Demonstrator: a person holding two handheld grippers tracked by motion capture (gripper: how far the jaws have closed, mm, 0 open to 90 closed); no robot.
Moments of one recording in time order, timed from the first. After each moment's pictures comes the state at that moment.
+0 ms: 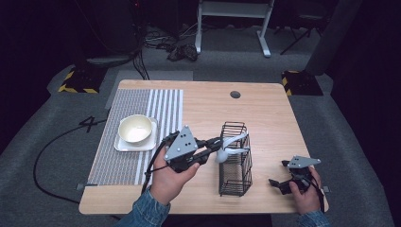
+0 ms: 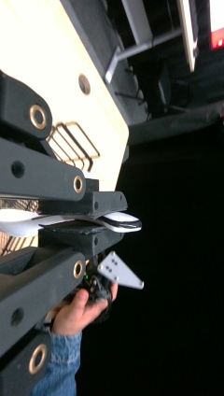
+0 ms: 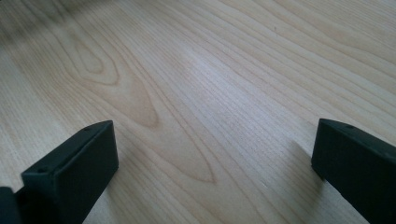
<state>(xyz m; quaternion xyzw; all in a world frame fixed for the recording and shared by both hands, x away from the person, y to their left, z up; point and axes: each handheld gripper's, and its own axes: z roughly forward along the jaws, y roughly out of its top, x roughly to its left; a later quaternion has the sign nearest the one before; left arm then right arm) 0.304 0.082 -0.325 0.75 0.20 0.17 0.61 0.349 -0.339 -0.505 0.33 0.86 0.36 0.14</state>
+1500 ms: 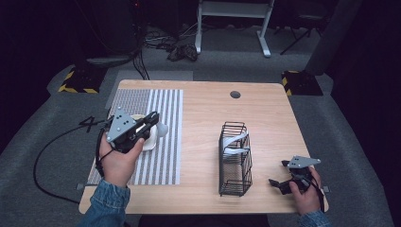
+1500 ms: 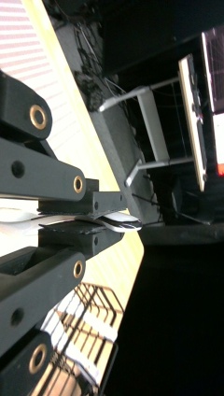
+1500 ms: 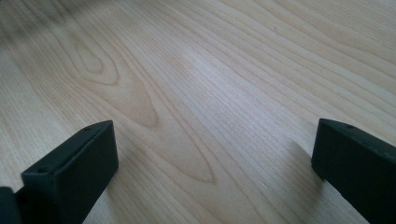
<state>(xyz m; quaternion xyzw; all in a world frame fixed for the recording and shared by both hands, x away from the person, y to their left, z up) 0.333 0.203 -0.323 0.70 0.34 0.31 0.54 0.349 -0.339 -0.505 0.33 0.86 0.36 0.14</state>
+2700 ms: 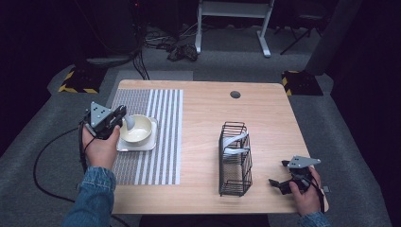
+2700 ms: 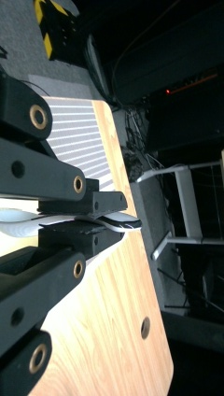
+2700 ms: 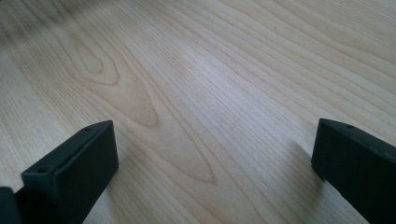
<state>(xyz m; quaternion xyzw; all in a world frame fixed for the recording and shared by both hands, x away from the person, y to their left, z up) 0.384 0.280 -0.372 0.66 0.46 0.37 0.46 0.349 -0.339 -0.505 0.33 0.86 0.36 0.14</state>
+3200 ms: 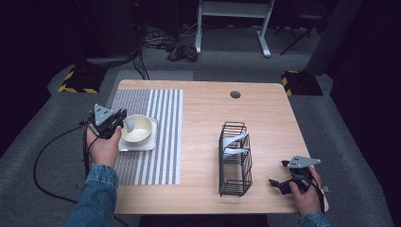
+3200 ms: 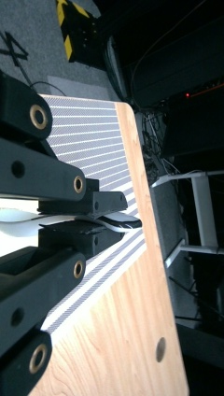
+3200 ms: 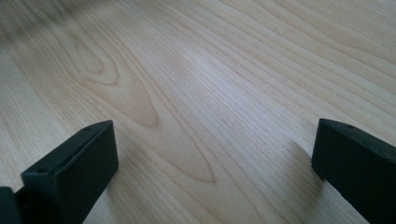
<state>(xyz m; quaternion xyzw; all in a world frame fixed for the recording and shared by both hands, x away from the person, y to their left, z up) 0.402 0.283 -0.401 0.67 0.48 0.36 0.43 0.349 -0.339 -0.505 0.33 0.86 0.36 0.14</state>
